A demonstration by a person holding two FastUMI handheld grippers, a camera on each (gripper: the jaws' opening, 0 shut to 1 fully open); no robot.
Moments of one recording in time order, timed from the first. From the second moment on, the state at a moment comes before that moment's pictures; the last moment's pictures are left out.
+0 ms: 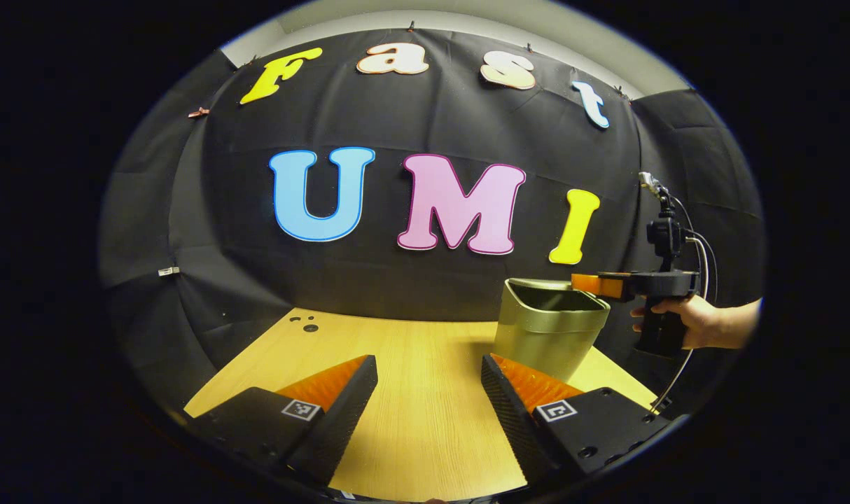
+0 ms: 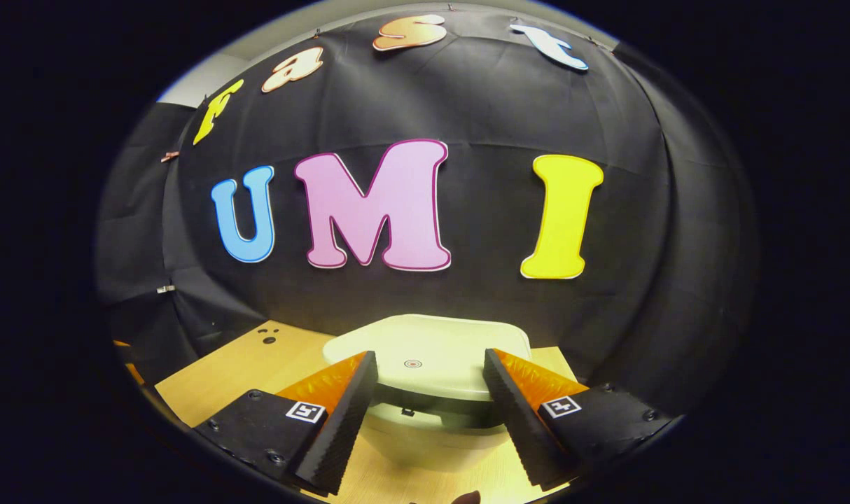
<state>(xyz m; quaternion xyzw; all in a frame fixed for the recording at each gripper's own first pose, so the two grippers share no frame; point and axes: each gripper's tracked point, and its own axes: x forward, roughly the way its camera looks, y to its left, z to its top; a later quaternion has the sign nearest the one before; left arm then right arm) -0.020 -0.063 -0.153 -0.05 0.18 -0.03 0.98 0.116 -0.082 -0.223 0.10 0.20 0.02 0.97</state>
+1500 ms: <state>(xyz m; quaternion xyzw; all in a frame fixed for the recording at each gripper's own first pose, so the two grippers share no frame) -0.023 -0.026 -0.136 -0.05 0.16 -0.04 0.99 0.092 -0.060 -0.214 0.12 0.16 -0.01 0.98</state>
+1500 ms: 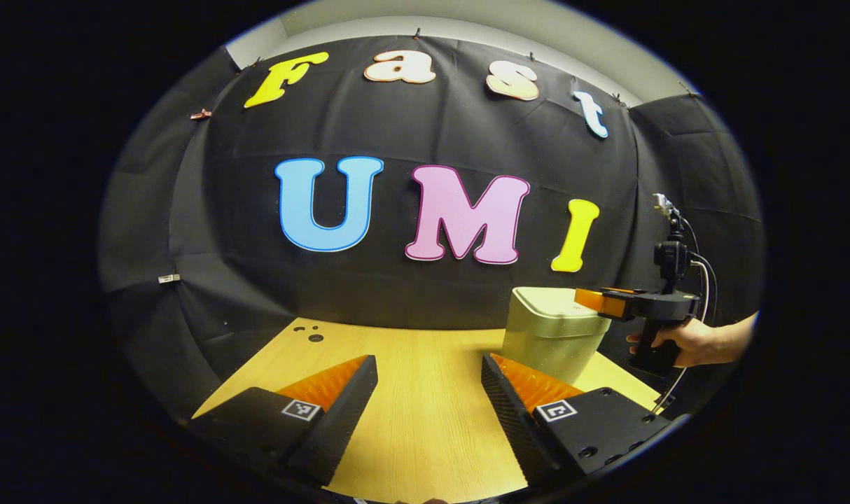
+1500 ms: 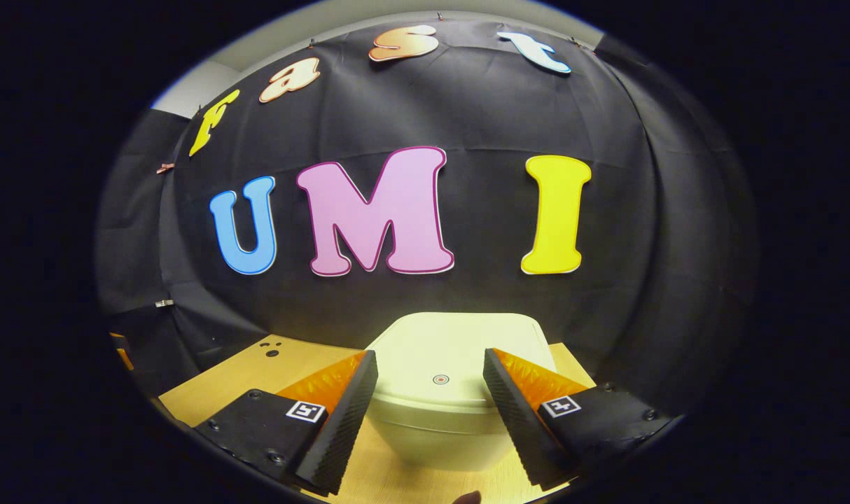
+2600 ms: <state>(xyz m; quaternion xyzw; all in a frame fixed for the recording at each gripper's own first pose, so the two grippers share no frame) 0.006 -0.034 -0.137 -0.05 0.14 -0.06 0.99 -0.024 -0.034 -0.162 0.10 0.14 0.02 0.98</state>
